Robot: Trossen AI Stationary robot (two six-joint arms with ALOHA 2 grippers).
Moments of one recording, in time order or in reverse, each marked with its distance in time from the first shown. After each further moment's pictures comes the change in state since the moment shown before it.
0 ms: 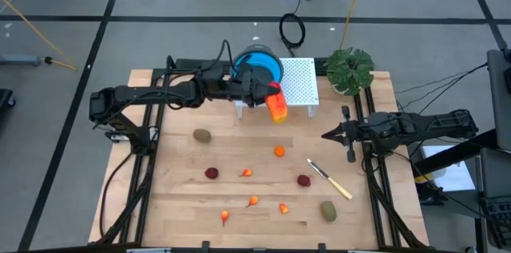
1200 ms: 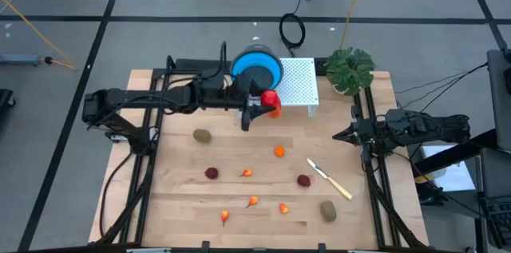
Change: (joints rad) left arm -0.100 -0.064 0.002 -0.219 -0.232 1.346; right arm 0.000 -0.218 0.000 -0.096 -0.088 0.033
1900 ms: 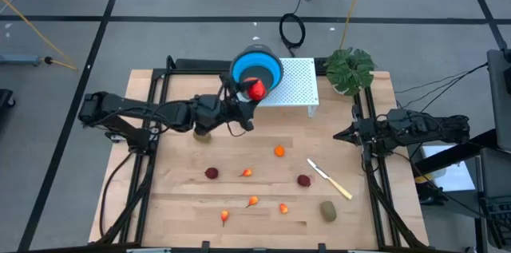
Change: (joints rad) left arm -0.220 -0.020 0.000 -0.042 -0.853 0.860; right arm 0.000 -0.015 0.000 0.000 0.000 0.010
